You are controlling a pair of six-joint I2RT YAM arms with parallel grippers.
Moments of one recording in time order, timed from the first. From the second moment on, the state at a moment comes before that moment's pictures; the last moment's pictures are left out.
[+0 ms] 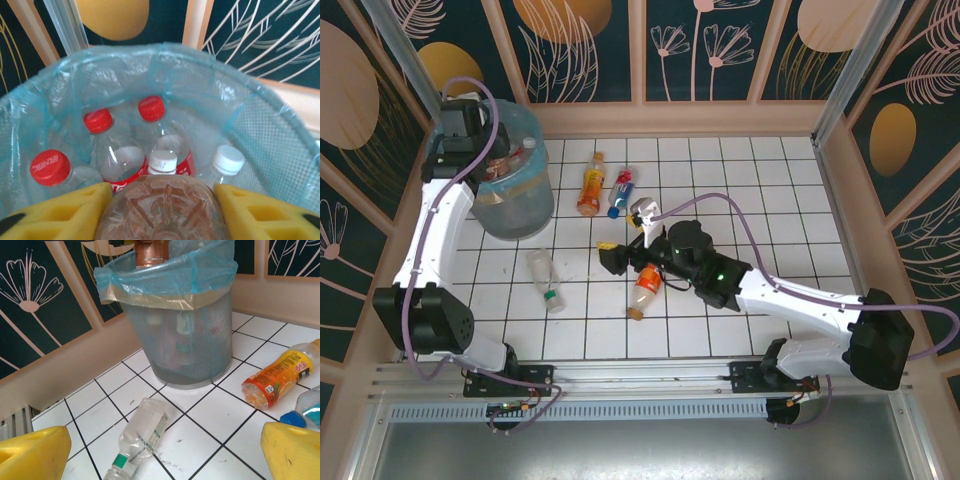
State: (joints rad) left arm 0.00 1.53 1.57 -0.58 -0.19 -0.20; right arm 1.02 1.25 0.83 0.26 0.00 0.26
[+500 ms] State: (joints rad) left arm 0.00 1.55 1.54 -0.59 -0.19 -0.18; right arm 1.03 1.27 0.83 0.26 0.00 0.26
